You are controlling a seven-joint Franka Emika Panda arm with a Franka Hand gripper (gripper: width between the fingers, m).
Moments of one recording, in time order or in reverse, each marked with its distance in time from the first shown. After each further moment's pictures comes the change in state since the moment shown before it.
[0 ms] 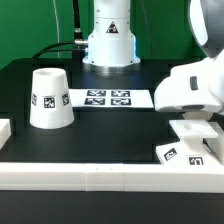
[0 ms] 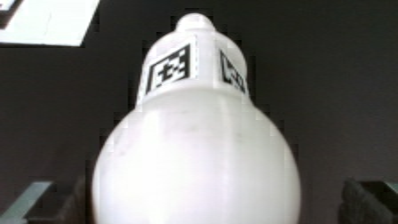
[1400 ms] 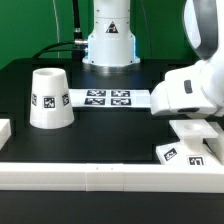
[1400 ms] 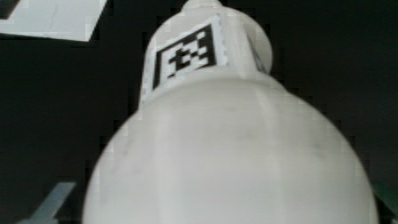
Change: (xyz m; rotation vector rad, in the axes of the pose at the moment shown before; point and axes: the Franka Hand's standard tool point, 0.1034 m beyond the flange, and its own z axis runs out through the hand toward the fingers) arm -0.008 0.012 -0.007 0.000 0.018 -0.076
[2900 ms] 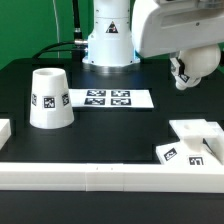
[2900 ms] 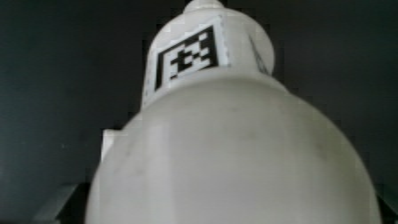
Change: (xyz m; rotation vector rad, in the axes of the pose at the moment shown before) arm -0.017 0.036 -0.152 -0.016 0.660 -0.131
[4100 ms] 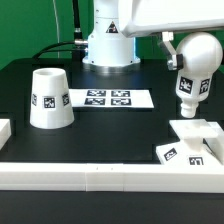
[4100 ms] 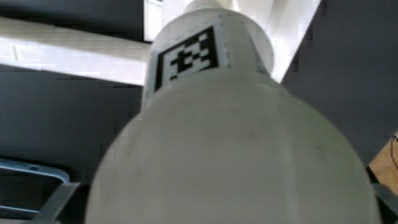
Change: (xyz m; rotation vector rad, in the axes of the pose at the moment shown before) arm 0.046 0.024 -0.037 -0.097 0.575 -0.026
